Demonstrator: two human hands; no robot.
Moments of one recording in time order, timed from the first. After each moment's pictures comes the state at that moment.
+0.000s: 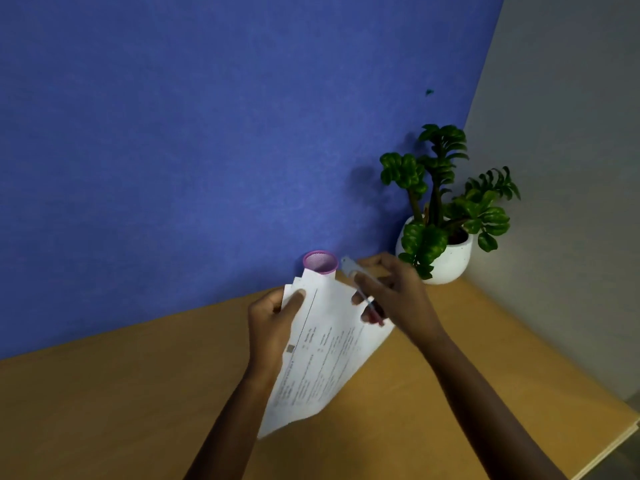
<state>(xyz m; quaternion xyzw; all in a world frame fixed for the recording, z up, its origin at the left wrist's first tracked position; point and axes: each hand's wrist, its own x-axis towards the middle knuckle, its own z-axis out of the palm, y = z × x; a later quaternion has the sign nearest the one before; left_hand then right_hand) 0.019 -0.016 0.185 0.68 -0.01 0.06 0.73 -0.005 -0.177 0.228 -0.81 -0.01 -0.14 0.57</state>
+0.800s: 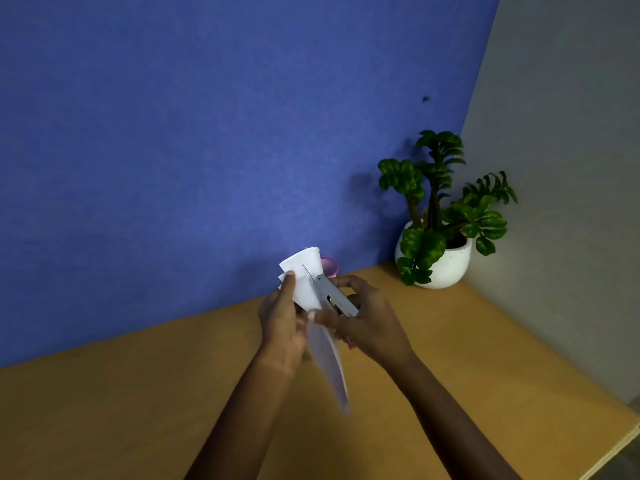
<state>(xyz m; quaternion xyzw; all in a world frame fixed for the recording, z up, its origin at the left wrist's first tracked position) 0.035 -0.040 0.207 0.44 0.14 -0.03 0.89 -0.011 -0.143 0.215 -0.84 0.00 -0.11 0.53</state>
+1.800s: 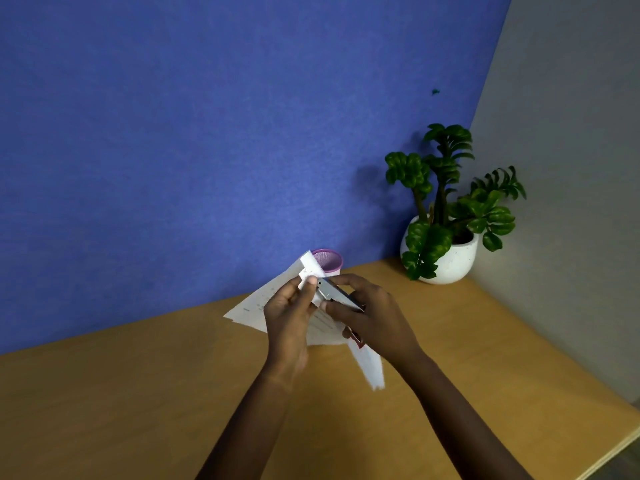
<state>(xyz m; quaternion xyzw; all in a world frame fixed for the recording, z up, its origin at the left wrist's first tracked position) 0.013 -0.034 0.191 0.55 0.01 0.02 0.84 -0.008 -0.152 0.201 -0.86 -0.06 -0.11 0.48</state>
